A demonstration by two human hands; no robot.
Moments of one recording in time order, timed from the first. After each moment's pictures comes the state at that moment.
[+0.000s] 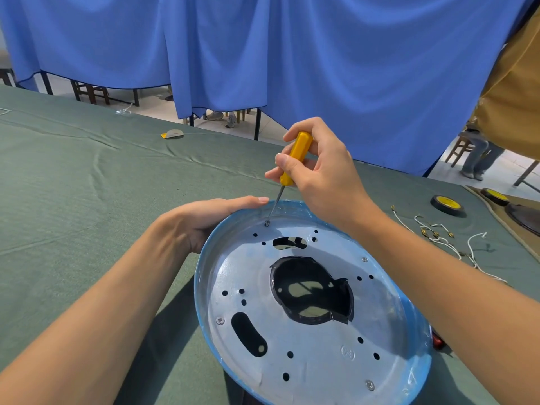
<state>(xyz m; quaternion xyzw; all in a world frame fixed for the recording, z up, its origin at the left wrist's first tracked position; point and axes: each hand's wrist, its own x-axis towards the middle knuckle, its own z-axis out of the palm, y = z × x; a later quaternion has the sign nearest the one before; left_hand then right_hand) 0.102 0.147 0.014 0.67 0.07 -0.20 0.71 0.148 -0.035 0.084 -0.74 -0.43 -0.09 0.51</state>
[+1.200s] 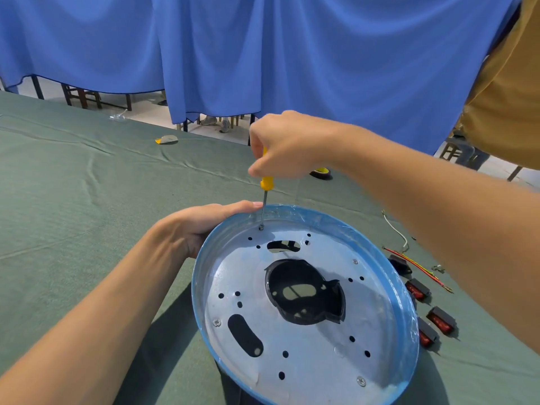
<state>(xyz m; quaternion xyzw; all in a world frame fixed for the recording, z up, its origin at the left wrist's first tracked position) 0.108 0.152 0.005 0.69 0.10 -0.18 0.70 0.147 0.002 0.158 -0.89 -0.45 -0.04 -0.04</state>
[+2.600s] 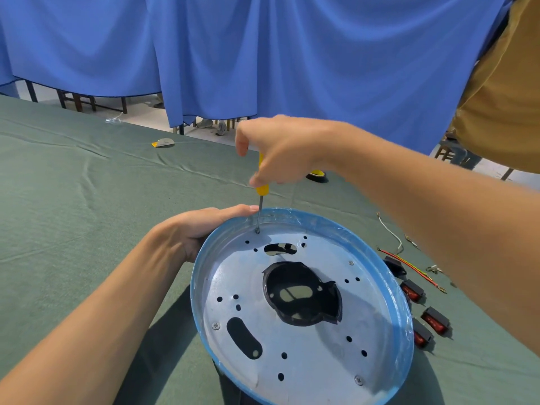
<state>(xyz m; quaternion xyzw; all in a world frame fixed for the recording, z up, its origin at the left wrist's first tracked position) 0.104 0.148 0.008 0.68 0.12 -0.16 0.70 0.140 0.002 0.164 -0.88 -0.46 -0.01 -0.04</state>
